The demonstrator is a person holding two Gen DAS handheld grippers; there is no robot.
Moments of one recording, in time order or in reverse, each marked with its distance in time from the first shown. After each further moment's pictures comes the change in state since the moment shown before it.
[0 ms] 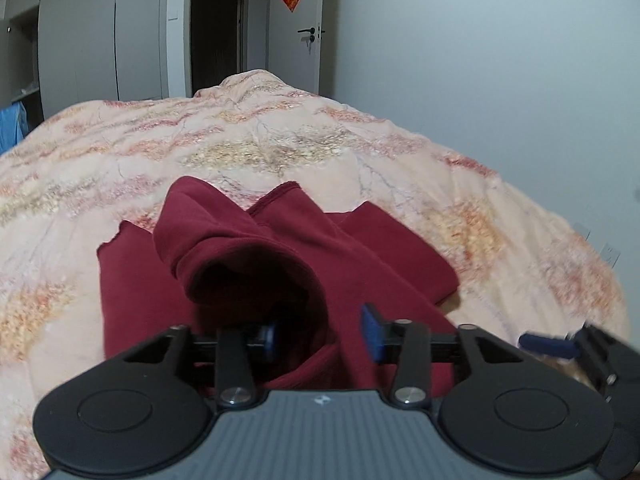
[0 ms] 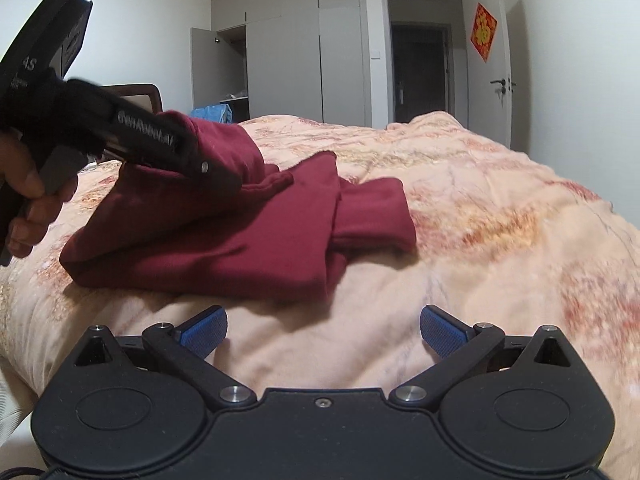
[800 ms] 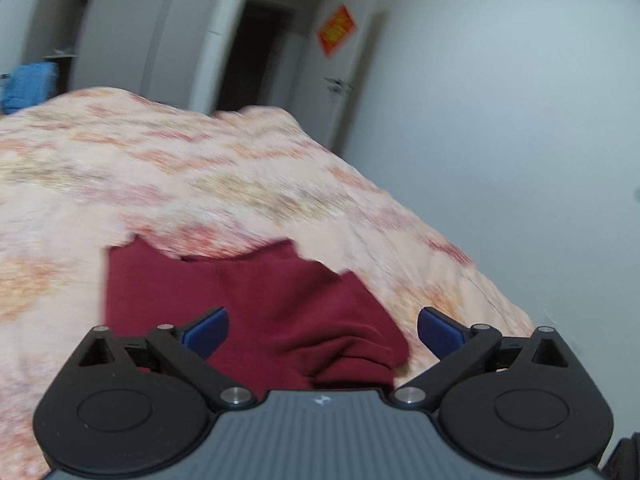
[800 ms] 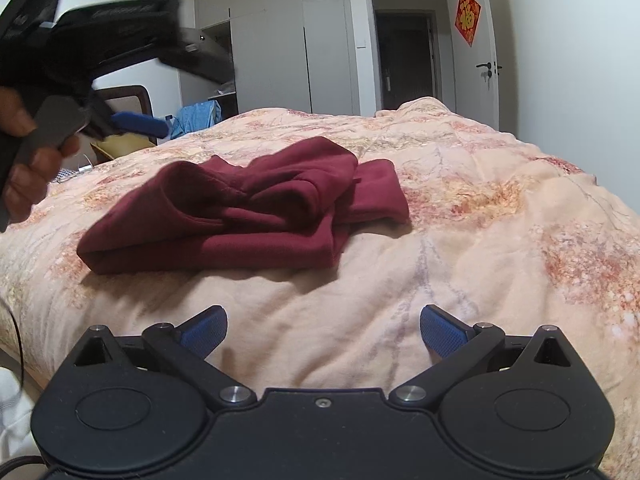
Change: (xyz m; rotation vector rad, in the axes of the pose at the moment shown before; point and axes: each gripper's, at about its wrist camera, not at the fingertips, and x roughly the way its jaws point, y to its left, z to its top) left arm -0.059 0.023 0.002 -0.250 -0.174 -0.031; right arm -0.026 0.010 -0.009 0.054 0.022 -0.013
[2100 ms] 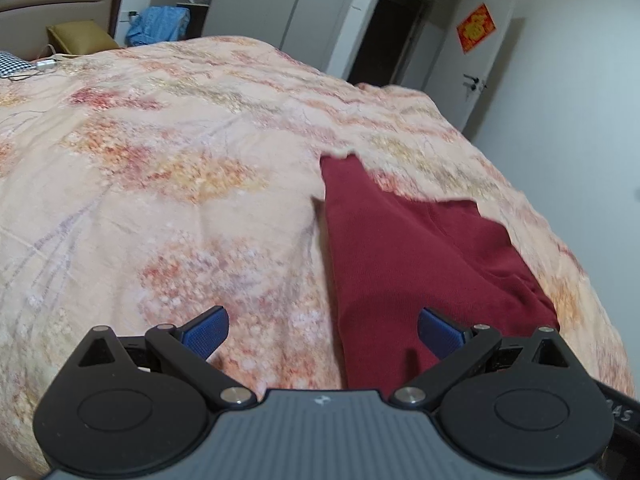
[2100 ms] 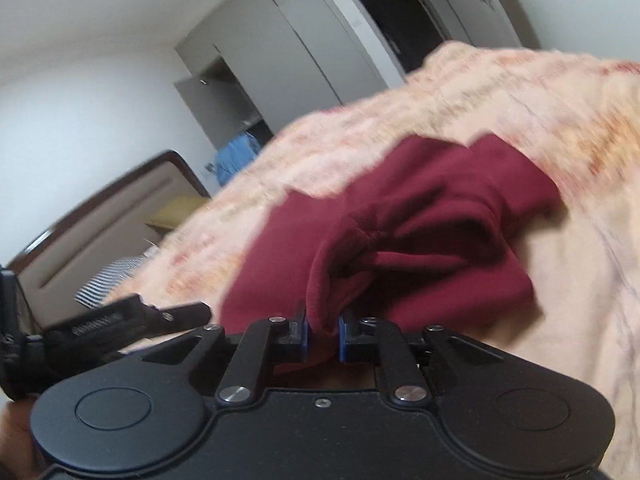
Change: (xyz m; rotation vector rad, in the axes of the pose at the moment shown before) left arm -0.043 0.103 -0.056 -0.220 0.099 0.285; right arm 0.043 0.047 0.044 0.385 0.055 0.241
